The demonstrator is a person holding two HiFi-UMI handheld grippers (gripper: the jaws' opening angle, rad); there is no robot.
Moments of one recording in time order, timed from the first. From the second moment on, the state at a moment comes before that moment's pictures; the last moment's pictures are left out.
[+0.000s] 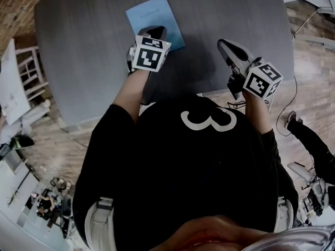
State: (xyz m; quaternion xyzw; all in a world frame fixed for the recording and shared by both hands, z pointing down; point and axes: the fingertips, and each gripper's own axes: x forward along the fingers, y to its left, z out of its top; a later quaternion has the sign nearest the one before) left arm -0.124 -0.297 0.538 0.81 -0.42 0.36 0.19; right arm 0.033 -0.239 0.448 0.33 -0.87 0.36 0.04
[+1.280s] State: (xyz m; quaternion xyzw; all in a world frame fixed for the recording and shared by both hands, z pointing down) left arm -0.093 -0.131 0.357 0.86 -0.47 0.06 0.21; right arm 0.026 -0.118 0.308 0.19 -0.96 0.22 0.00
